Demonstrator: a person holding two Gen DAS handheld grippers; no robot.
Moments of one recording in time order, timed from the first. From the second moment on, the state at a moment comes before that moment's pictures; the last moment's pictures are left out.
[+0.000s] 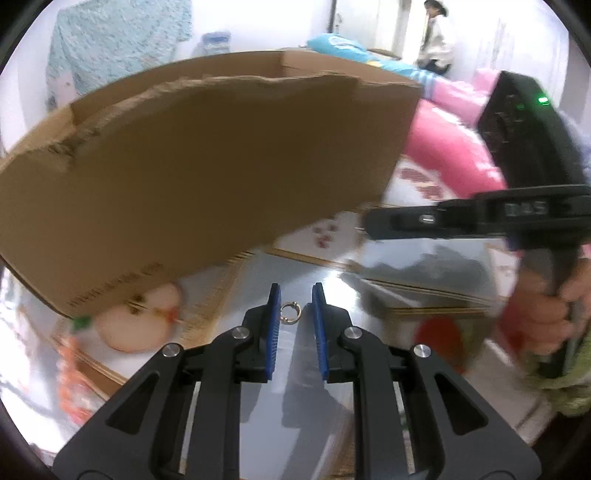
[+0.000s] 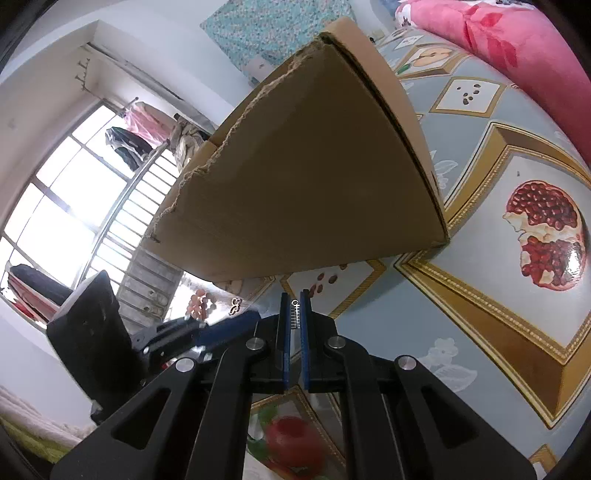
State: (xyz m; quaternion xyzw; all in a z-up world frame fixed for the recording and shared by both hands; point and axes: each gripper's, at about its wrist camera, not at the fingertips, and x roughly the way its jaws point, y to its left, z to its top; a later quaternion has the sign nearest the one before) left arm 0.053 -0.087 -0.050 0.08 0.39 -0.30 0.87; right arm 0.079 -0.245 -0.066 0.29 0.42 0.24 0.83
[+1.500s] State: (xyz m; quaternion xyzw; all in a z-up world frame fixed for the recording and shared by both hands) left arm 0.053 -0.088 -0.045 0.20 0.38 -0.34 0.84; right arm 0.072 -0.270 -0.070 0.29 0.41 0.23 0.83
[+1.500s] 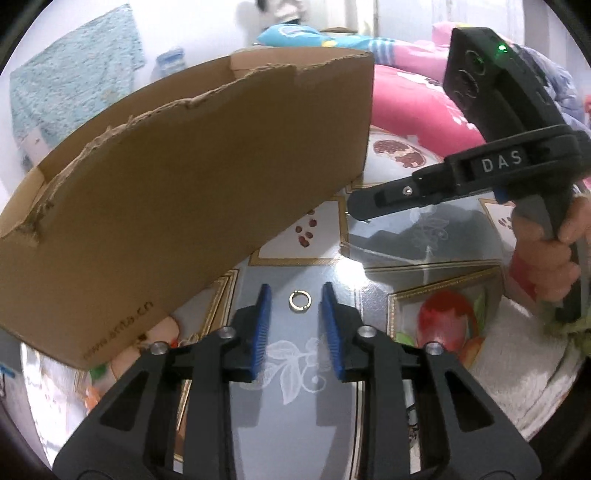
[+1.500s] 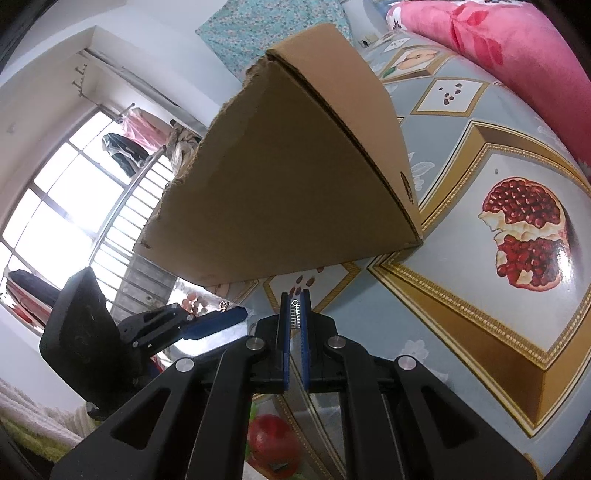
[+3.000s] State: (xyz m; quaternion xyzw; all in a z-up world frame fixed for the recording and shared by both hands) left arm 0.052 -0.086 -0.053 0.22 0.36 -0.44 0.79; right arm 0.069 -0.268 -0.061 0.28 0.41 0.22 0.84
